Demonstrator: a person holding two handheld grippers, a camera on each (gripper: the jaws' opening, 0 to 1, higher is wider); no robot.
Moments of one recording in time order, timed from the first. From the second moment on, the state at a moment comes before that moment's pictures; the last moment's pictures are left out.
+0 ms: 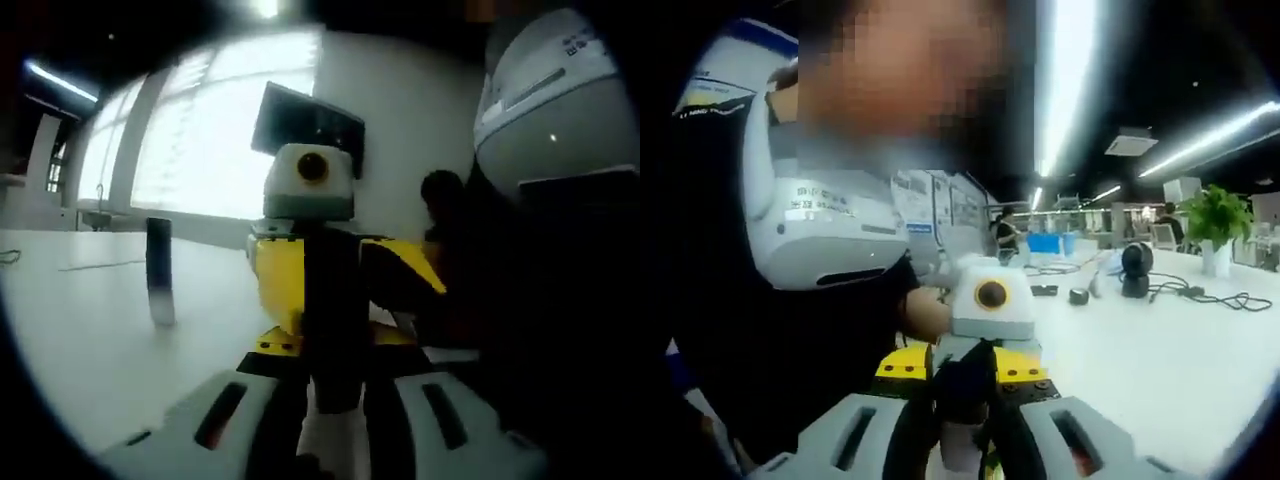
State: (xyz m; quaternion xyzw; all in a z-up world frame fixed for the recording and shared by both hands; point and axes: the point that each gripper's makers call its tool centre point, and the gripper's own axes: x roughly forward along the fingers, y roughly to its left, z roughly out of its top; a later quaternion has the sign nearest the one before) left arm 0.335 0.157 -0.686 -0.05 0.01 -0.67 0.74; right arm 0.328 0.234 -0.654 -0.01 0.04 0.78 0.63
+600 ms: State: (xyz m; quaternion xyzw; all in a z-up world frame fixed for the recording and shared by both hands) left arm 0.383 0.172 -0.679 -0.05 -0.02 -0.58 0.82; right arm 0.391 0.208 -0.633 0.06 -0.03 0.59 0.81
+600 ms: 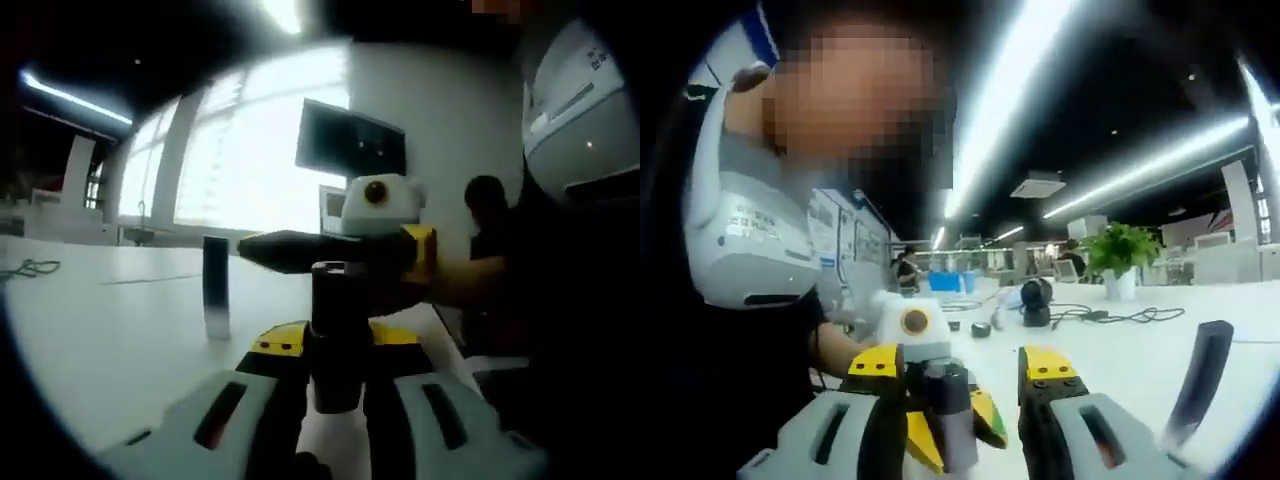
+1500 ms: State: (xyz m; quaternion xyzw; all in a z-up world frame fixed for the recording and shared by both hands) left arm 0.441 0.205 -0.691 -0.01 -0.01 -0.43 0.90; right arm 0.419 0.205 -0.647 0.04 -0.01 0.30 0.95
